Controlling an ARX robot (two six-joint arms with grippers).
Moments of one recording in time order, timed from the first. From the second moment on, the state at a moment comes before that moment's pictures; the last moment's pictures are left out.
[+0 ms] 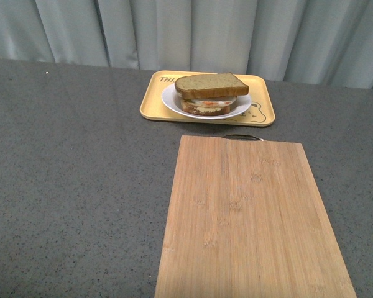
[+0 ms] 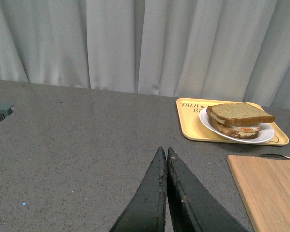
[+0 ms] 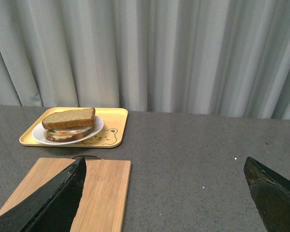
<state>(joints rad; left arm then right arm) 0.00 0.50 0.02 0.49 0.00 -0.01 0.00 0.00 0.00 0.00 0.00 0.00</state>
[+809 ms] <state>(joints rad) 0.00 0.19 0.02 0.19 0.00 -0.01 0.00 0.00 0.00 0.00 0.00 0.00</state>
